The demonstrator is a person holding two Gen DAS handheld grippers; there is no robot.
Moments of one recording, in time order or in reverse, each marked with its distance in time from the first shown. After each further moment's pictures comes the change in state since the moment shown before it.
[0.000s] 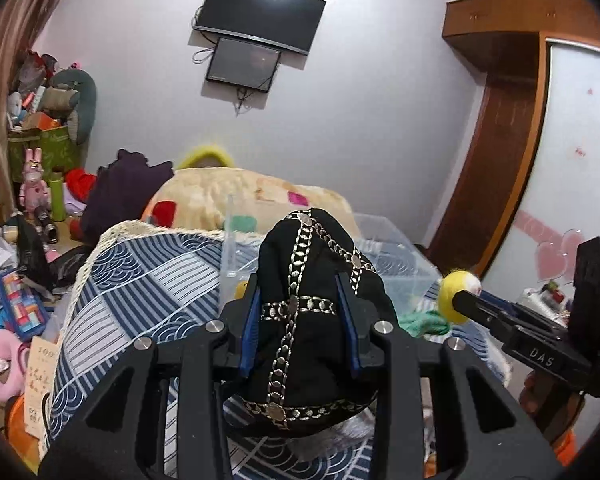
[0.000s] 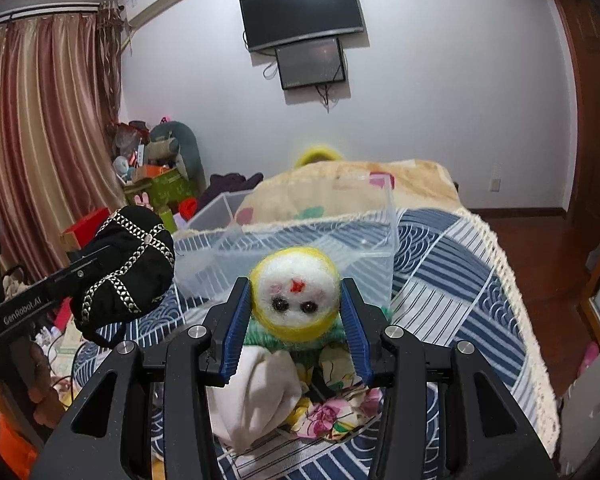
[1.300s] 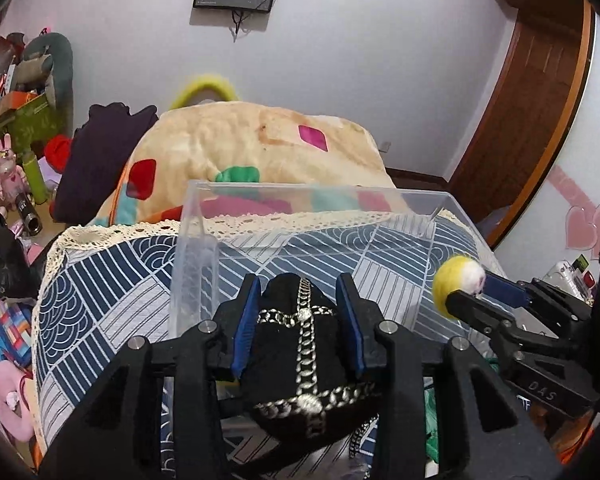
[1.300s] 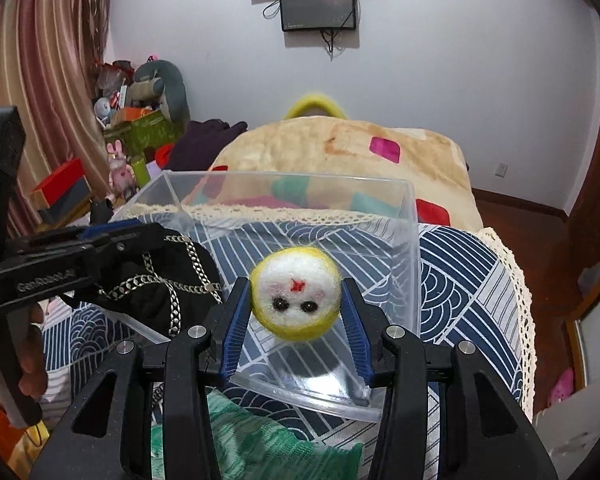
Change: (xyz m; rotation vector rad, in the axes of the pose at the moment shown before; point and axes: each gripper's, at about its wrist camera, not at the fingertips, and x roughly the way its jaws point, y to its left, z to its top) left arm 0.158 0.008 0.049 0.037 0.315 0.069; right arm 0.106 -0.019 0.045 -0.103 0.241 -0.041
